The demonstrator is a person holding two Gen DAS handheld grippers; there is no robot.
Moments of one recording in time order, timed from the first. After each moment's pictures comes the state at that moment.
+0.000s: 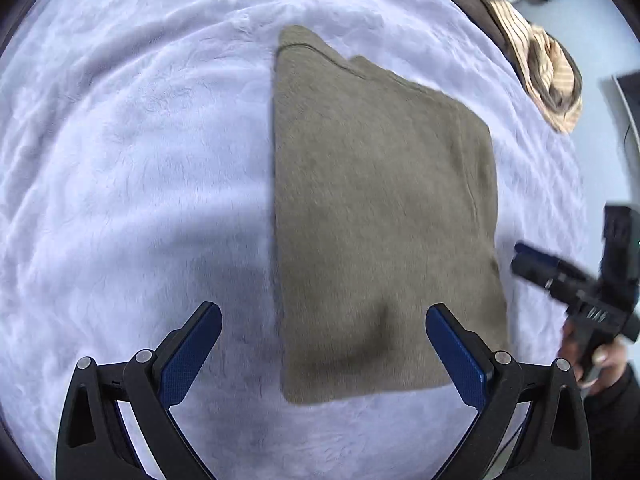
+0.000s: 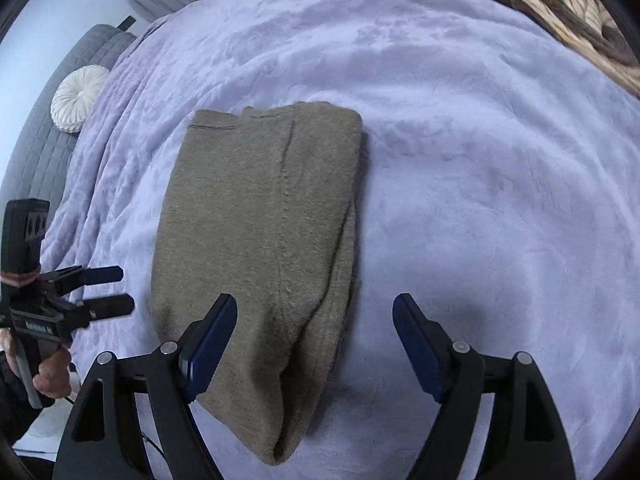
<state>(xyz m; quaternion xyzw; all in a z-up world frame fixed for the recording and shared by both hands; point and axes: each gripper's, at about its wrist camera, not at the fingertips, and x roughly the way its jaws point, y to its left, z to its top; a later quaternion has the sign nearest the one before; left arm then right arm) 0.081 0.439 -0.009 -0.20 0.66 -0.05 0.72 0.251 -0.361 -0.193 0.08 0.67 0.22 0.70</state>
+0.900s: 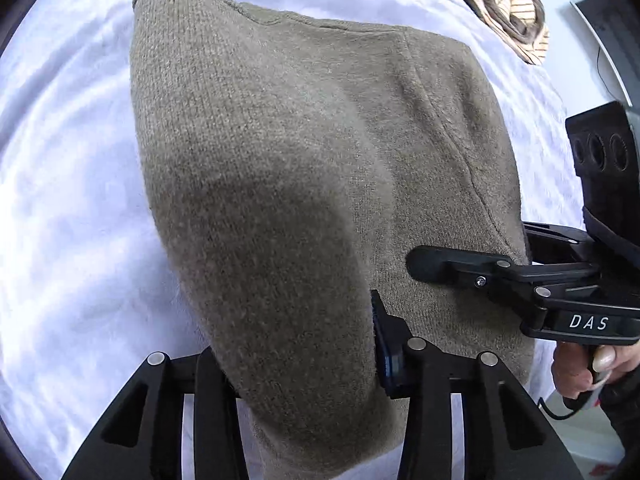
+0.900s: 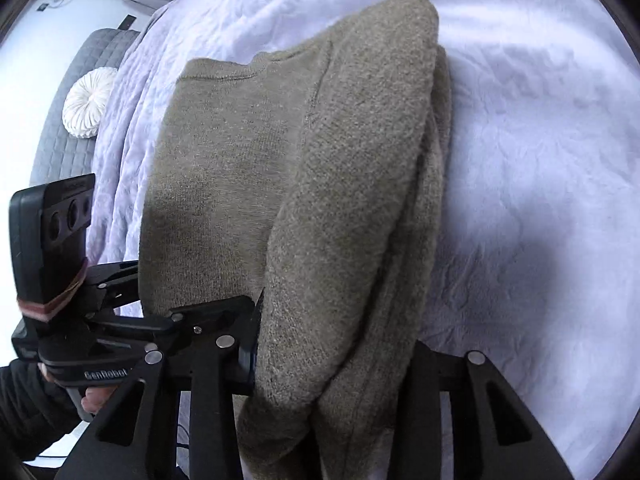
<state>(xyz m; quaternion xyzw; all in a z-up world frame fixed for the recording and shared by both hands) 0.093 0.361 -0.031 -0.10 0.67 -0.14 0.72 0.257 -0.283 -0.232 0.13 0.70 0.27 0.65</state>
